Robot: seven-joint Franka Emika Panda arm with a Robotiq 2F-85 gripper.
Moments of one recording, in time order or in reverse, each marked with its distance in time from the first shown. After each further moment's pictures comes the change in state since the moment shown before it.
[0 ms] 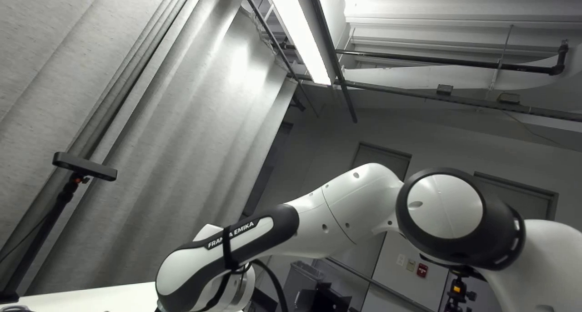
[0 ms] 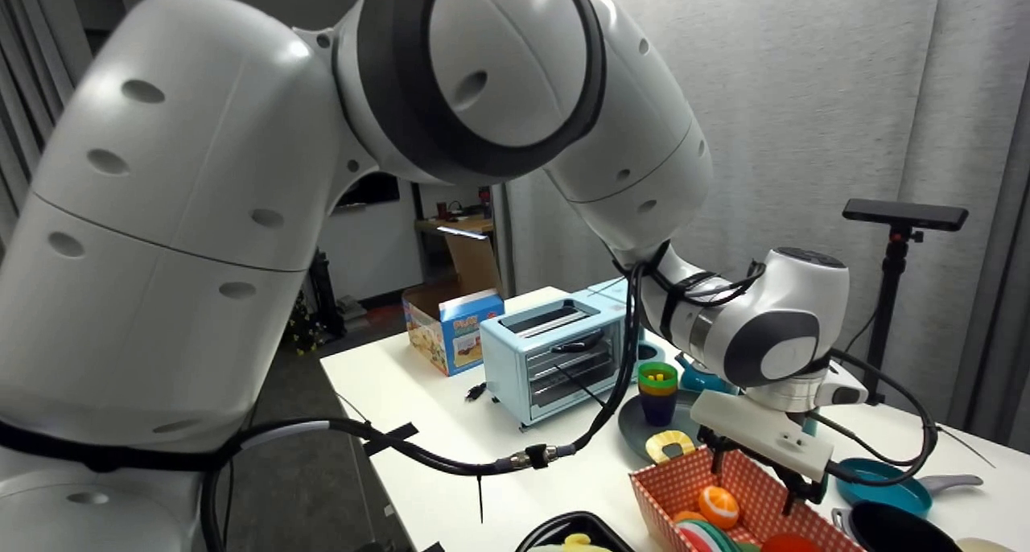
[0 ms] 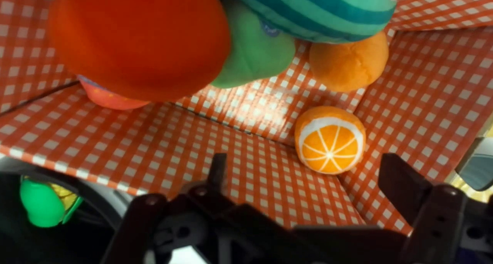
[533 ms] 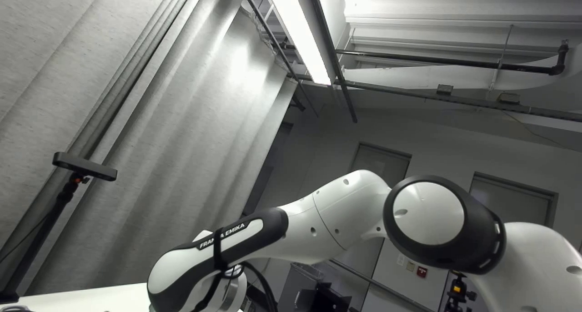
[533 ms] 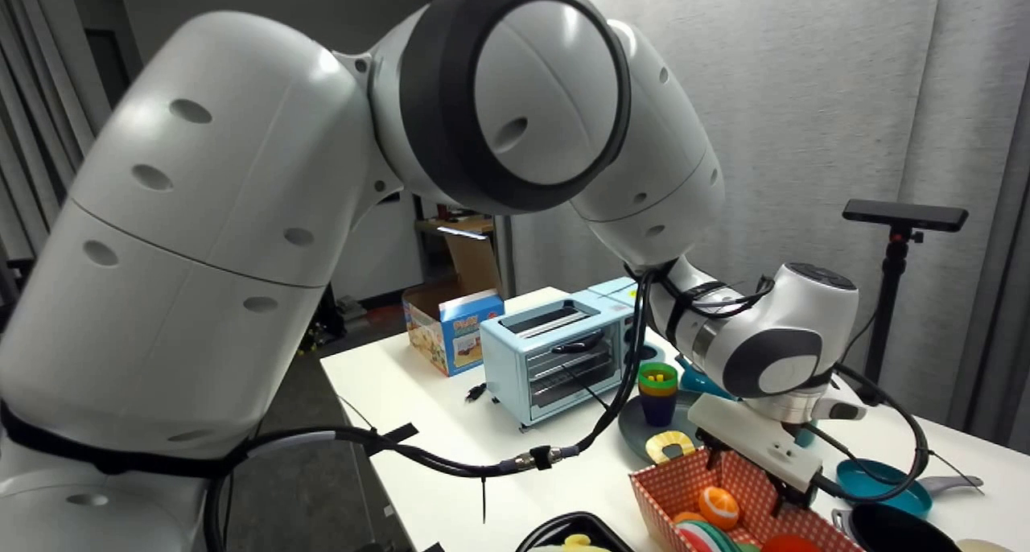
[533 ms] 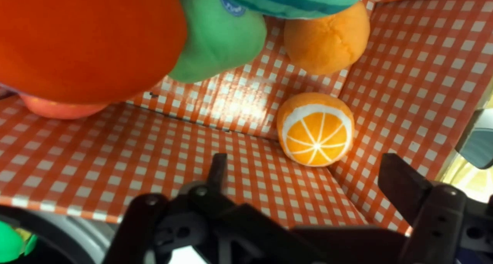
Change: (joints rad) arm -0.024 0.060 0.033 0.049 0.086 0.000 0.015
